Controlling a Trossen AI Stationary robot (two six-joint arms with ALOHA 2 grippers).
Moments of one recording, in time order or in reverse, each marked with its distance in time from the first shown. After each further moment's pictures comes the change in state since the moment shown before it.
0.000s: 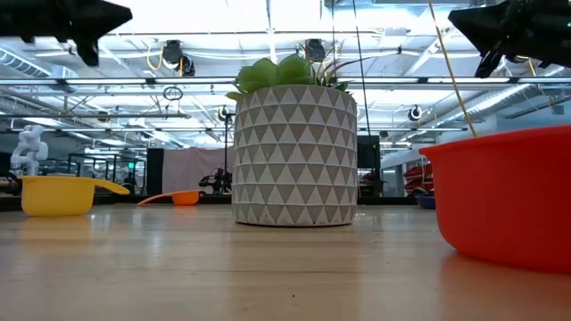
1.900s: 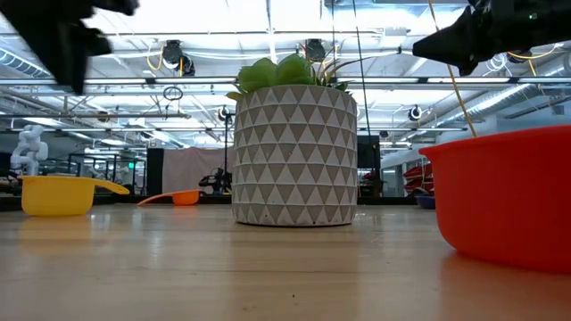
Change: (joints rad) left arm -0.468 1.197 0.736 -1.052 0.032 -0.524; right arm 0.000 0.430 0.274 -0.391 0.102 -0.014
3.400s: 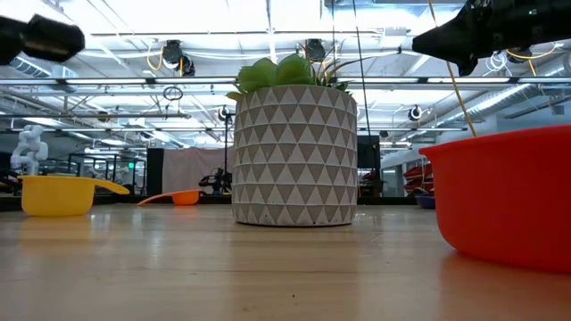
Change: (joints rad) left arm -0.324 0.339 0.044 0.096 0.034 0.512; right arm 0.001 0.002 0.001 0.029 -0.006 0.052
